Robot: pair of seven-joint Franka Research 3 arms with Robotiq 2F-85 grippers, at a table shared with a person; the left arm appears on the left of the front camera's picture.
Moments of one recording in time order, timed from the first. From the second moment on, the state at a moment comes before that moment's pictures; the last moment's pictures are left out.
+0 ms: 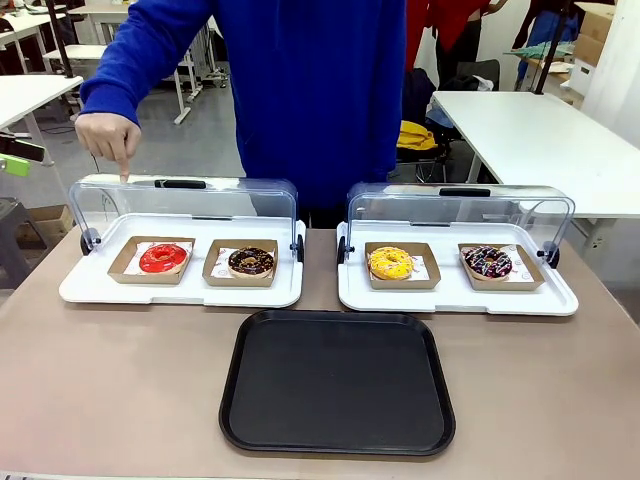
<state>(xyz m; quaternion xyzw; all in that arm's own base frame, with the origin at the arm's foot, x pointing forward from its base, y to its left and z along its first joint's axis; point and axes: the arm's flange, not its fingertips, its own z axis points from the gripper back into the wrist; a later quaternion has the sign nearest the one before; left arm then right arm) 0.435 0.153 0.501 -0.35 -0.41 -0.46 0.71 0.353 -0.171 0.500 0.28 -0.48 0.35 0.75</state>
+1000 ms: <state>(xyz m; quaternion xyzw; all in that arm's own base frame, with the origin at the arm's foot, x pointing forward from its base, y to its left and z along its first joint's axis) 0.437 0.153 0.504 -0.34 -0.41 -0.46 0.71 0.353 -0.171 0.500 0.28 -0.48 0.35 0.75</state>
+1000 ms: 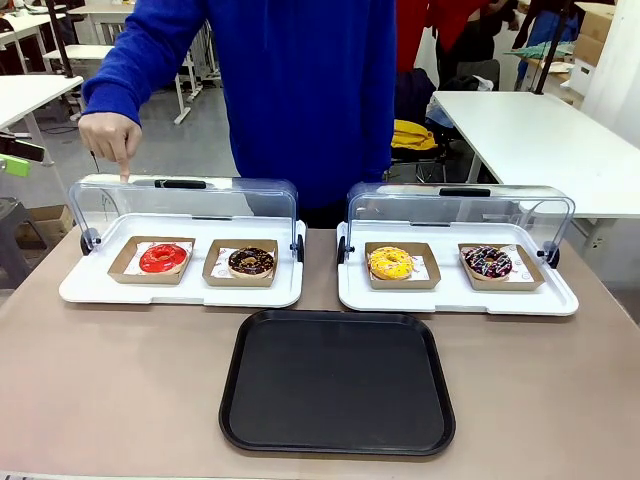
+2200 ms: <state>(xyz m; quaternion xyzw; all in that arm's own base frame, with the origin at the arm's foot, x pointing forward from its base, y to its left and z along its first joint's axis) 0.499 -0.022 0.515 -0.03 -0.11 -0.71 0.69 0.354 -0.172 0.501 0.28 -0.48 0.36 0.75</state>
